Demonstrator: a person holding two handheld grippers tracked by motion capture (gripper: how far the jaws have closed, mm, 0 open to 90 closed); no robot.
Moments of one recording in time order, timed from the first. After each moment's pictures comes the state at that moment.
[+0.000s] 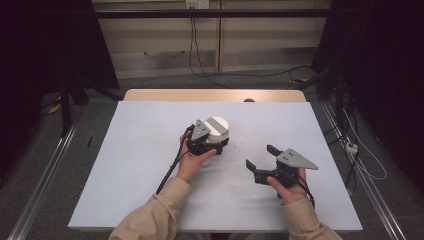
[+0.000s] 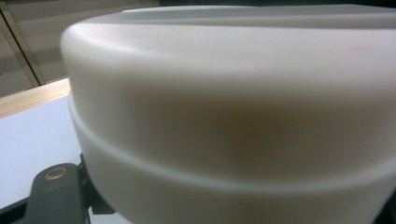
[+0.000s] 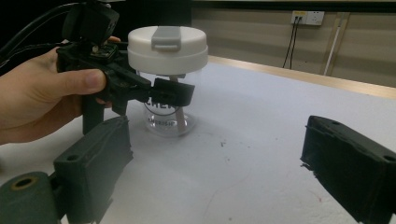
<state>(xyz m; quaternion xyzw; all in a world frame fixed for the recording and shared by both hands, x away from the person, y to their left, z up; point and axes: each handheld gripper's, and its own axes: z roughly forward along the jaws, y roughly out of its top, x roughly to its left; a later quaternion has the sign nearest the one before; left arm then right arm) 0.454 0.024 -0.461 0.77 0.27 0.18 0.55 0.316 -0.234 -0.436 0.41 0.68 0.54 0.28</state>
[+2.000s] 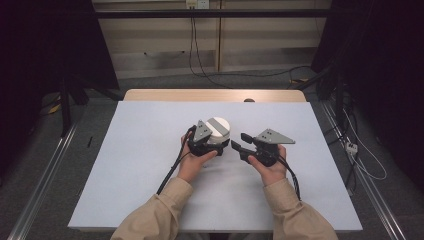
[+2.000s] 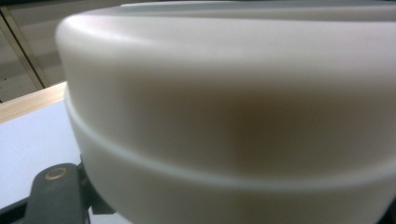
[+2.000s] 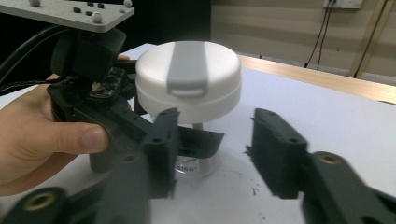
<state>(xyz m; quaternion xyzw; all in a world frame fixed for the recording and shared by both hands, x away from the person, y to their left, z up) 0.451 0.020 -0.461 0.77 0.25 0.20 0.55 0.368 -0.196 -0.418 0.40 0.70 0.54 0.23</state>
